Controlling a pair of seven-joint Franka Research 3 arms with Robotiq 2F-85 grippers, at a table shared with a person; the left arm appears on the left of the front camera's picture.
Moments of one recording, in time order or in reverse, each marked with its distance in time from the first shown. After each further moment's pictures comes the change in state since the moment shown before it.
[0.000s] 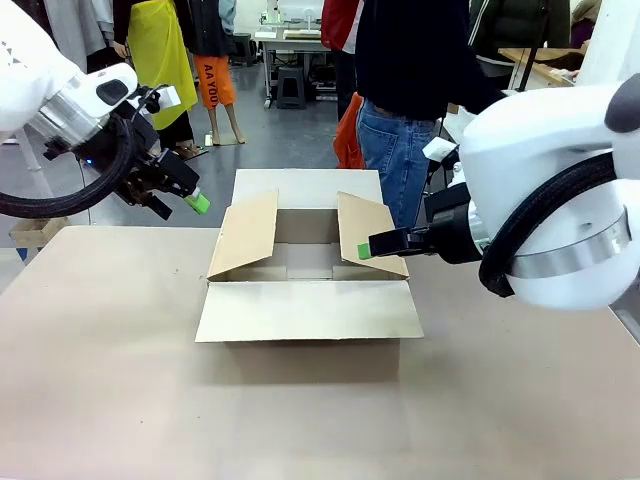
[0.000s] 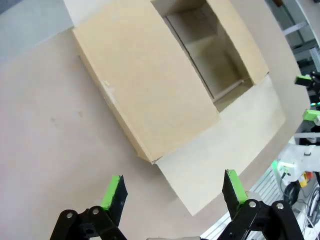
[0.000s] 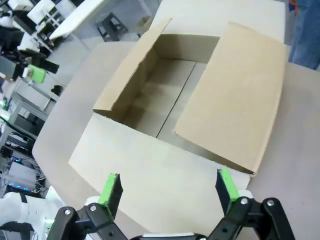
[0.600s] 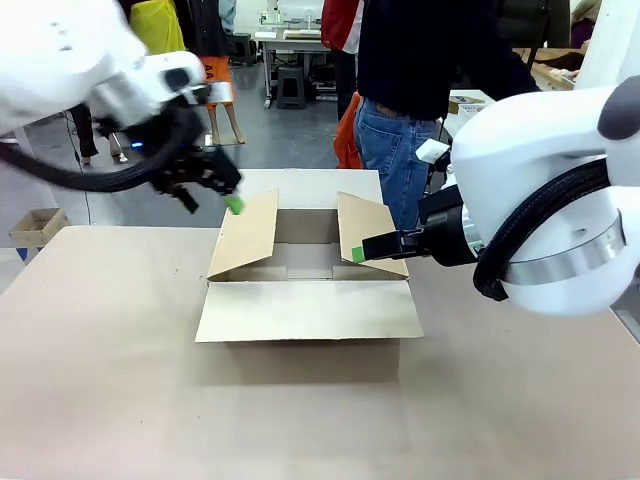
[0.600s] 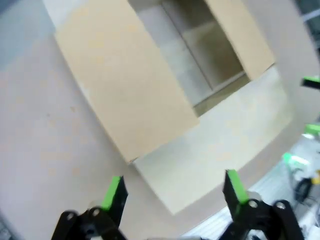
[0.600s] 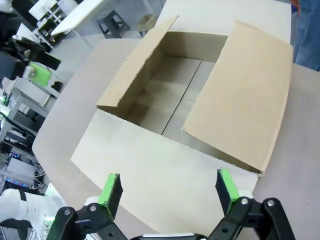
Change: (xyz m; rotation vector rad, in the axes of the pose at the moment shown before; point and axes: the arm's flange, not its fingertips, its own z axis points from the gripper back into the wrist) left arm 0.038 -0.084 -0.029 0.159 0.144 -0.020; right arm -0.003 0.010 -0.002 0.003 0.006 0.019
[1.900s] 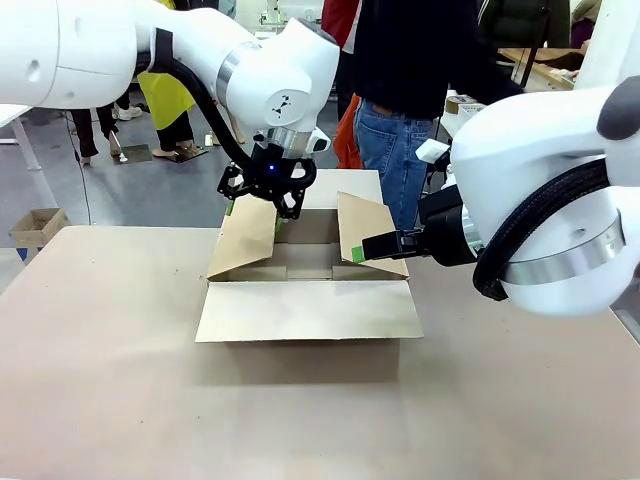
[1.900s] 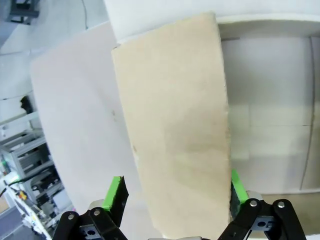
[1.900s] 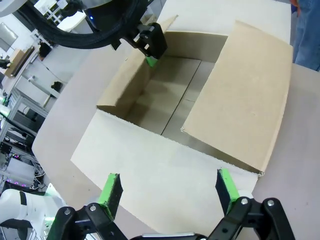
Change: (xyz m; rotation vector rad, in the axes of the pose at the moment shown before) left arm 0.135 -0.027 -0.149 0.681 0.243 0.301; right arm 0.000 0.000 0.000 -0.001 0.000 -0.001
